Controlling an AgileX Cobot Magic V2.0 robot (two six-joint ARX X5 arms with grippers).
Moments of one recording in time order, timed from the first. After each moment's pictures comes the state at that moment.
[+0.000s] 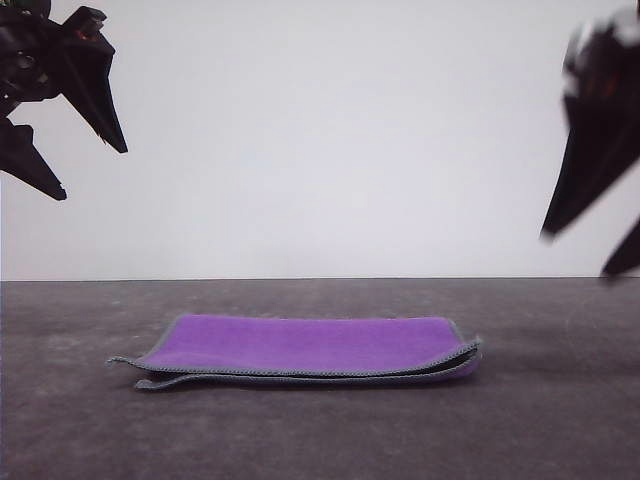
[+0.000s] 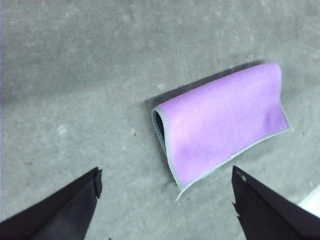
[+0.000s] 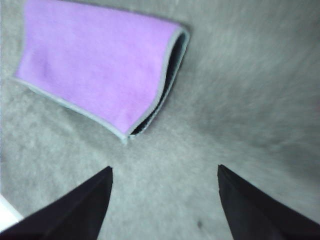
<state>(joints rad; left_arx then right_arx) -0.05 1.62 1.46 -1.11 0.55 0.14 0.14 1.29 0.76 -0.59 -0.61 0.06</state>
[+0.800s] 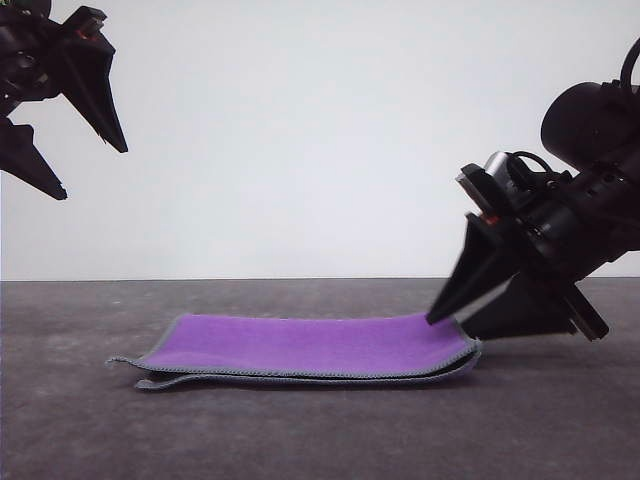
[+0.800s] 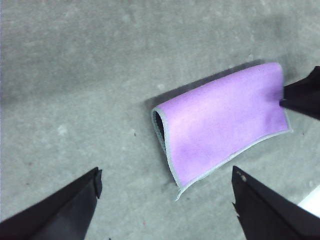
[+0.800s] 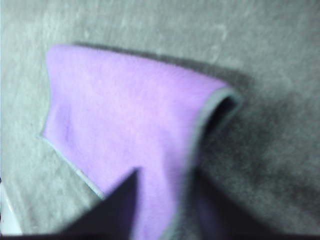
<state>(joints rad) -0.05 1.62 1.46 -1.11 0.55 0.14 0.25 1.64 0.73 -0.02 -0.76 0.35</state>
